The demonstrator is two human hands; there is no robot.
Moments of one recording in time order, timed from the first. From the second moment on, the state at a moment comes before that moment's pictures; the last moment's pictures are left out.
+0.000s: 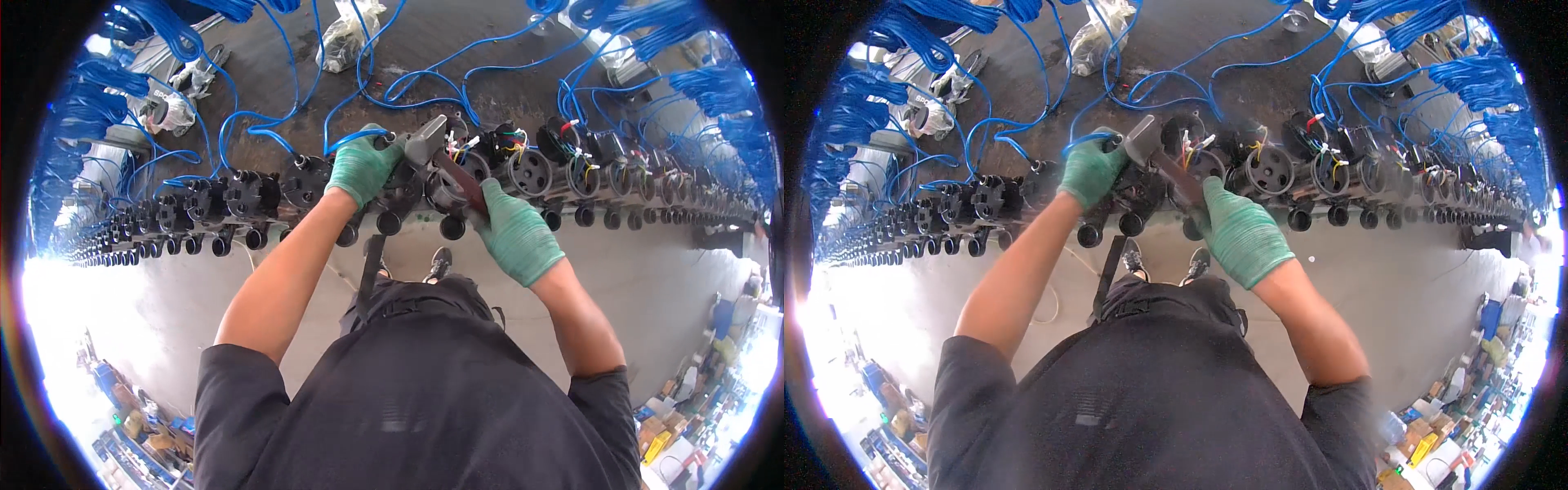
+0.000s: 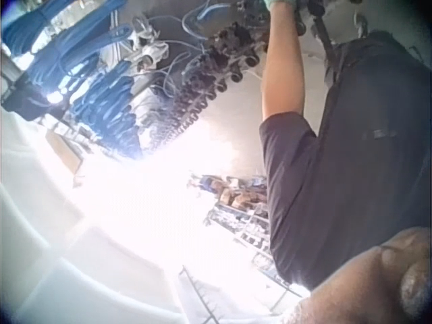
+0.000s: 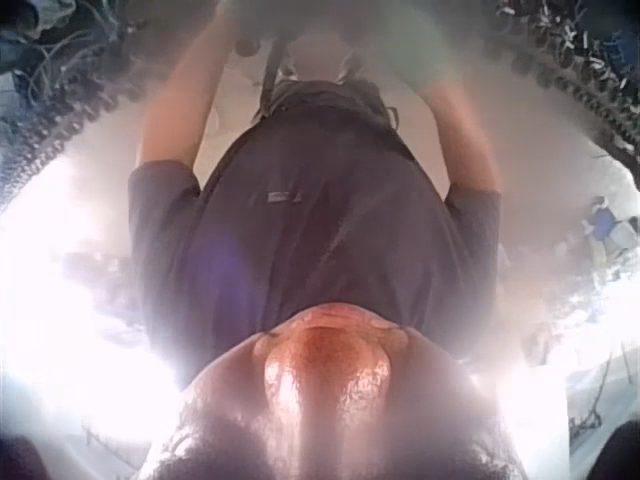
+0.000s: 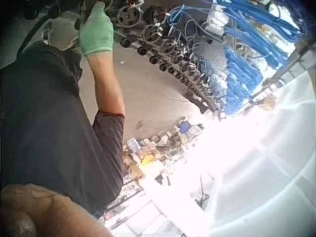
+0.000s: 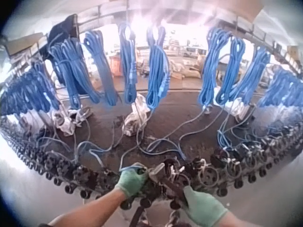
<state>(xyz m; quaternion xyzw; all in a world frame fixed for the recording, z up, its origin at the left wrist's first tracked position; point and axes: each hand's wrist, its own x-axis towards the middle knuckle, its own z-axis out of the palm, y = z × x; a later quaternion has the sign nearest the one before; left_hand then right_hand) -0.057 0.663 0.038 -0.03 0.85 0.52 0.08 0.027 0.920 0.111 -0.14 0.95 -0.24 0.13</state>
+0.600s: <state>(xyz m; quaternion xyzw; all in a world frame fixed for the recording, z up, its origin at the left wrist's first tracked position) -0.058 0.642 0.042 -0.01 0.71 0.67 0.23 0.020 0.913 0.116 -0.12 0.95 -0.26 0.13</state>
